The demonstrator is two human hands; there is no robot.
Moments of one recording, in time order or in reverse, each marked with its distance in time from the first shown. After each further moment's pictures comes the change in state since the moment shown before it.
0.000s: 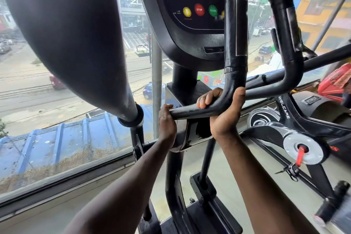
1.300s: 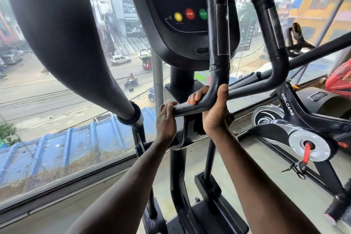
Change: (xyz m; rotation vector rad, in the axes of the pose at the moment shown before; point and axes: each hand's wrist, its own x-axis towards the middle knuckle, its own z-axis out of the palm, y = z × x) left_hand -0.024 0.028 -0.012 0.174 -0.115 0.219; right_hand -0.003 -0.002 -0.003 -0.086 -0.015 0.017
